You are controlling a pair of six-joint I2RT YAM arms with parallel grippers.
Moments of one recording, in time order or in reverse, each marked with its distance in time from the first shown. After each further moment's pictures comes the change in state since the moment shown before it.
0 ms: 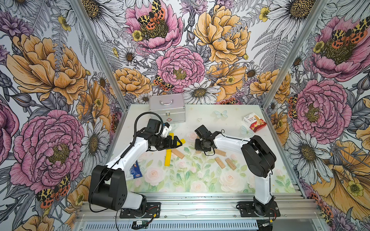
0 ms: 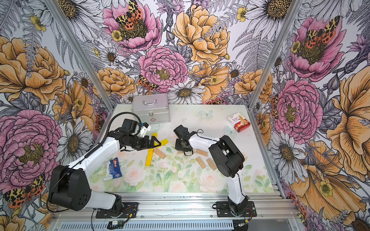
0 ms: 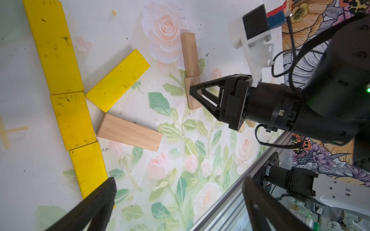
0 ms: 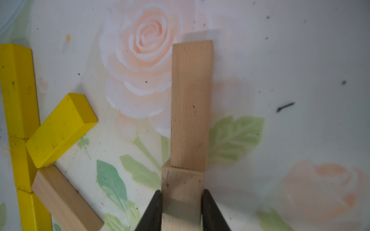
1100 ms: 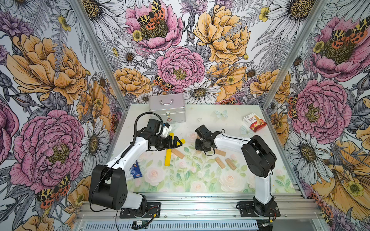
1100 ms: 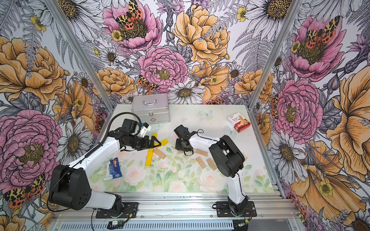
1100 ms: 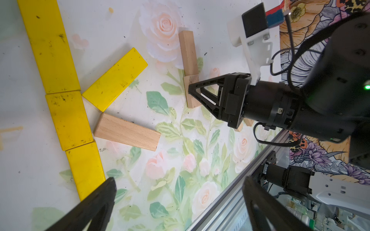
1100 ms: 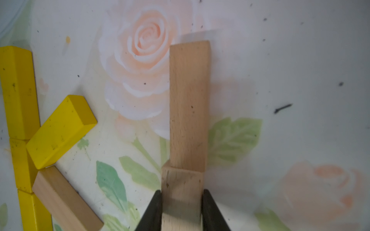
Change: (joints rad) left arm 0.004 0.004 0.000 0.000 0.015 0.000; right arm -0.005 -0.001 -0.004 0.004 -0.003 0.000
